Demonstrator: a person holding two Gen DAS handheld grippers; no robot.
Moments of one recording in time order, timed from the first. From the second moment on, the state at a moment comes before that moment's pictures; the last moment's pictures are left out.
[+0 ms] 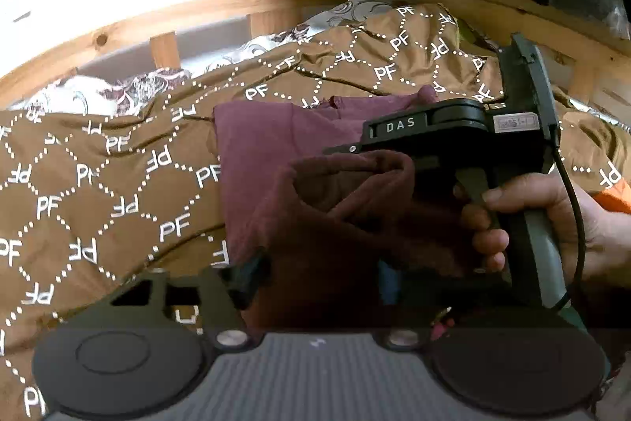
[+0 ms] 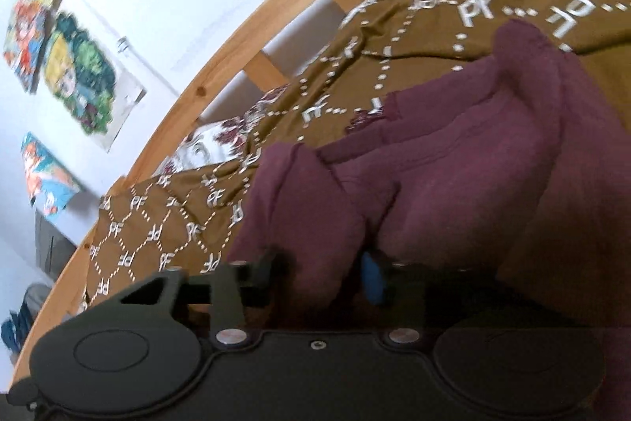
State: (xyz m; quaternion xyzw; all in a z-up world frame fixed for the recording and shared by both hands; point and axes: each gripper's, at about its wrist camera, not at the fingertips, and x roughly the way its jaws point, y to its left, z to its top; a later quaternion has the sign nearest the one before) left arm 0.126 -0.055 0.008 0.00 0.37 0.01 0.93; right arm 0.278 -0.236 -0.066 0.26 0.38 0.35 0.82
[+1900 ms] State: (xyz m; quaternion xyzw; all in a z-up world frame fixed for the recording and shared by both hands) left arm 0.134 -0.115 0.029 -0.09 0.29 -0.11 0.95; right arm 0.255 -0.348 -0.010 0.19 0.33 0.20 0.90
